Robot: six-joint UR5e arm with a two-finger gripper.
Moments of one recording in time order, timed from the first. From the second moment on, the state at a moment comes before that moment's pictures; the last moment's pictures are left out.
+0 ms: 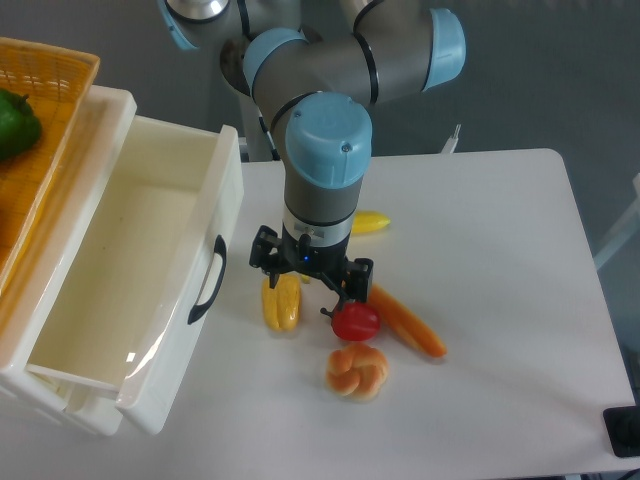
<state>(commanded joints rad) 2.39 -1.91 -1.40 -1.34 1.50 0.70</state>
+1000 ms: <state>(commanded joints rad) 2.44 -1.92 -1.53 -1.23 1.52 0.49</state>
